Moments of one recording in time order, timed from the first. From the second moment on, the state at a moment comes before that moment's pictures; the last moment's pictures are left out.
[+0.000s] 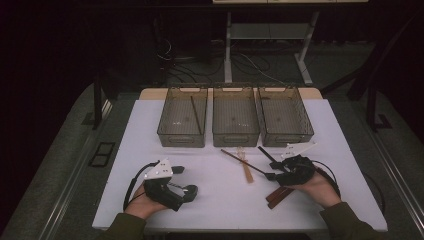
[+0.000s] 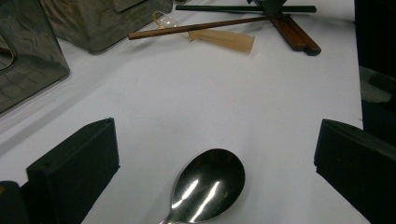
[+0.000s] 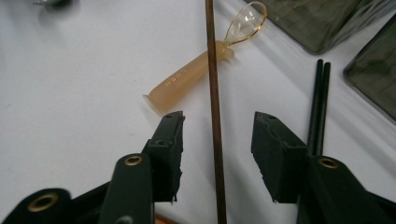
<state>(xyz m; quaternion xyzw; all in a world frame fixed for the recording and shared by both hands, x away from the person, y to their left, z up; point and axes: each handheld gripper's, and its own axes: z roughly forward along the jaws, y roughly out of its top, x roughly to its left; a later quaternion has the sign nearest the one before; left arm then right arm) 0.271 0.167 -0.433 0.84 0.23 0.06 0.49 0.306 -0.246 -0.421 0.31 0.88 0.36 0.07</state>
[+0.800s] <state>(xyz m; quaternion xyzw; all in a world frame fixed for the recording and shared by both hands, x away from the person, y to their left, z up) 0.271 0.167 -0.434 0.84 0.23 0.06 0.48 0.312 -0.238 -0.437 0.28 0.91 0.30 0.06</state>
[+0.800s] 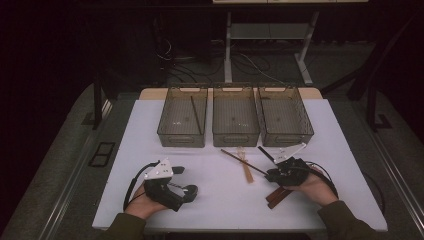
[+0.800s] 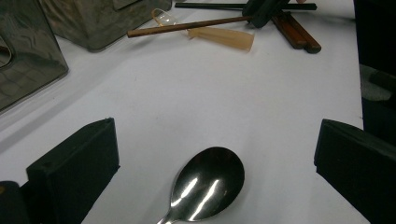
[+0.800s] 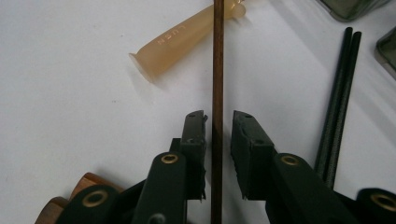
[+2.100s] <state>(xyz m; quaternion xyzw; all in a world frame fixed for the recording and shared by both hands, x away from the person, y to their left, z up) 0.270 0.166 -0.434 0.85 0.23 0.06 0.48 0.314 -0.245 -0.433 0.26 0.91 0.33 0.06</state>
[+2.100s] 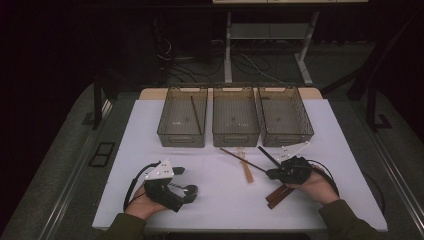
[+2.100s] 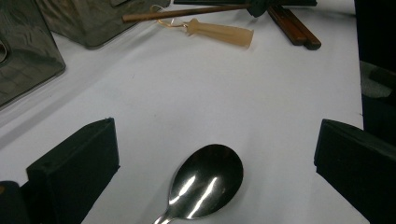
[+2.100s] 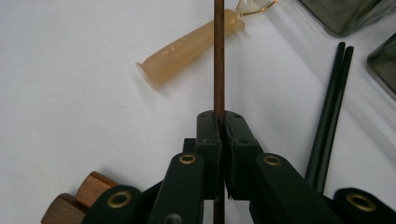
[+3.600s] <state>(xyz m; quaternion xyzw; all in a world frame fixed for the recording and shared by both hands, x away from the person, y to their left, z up) 0.270 0.167 -0.434 0.84 0.23 0.06 0.48 0.328 -0.220 -0.394 0.30 0.86 0.41 0.06</state>
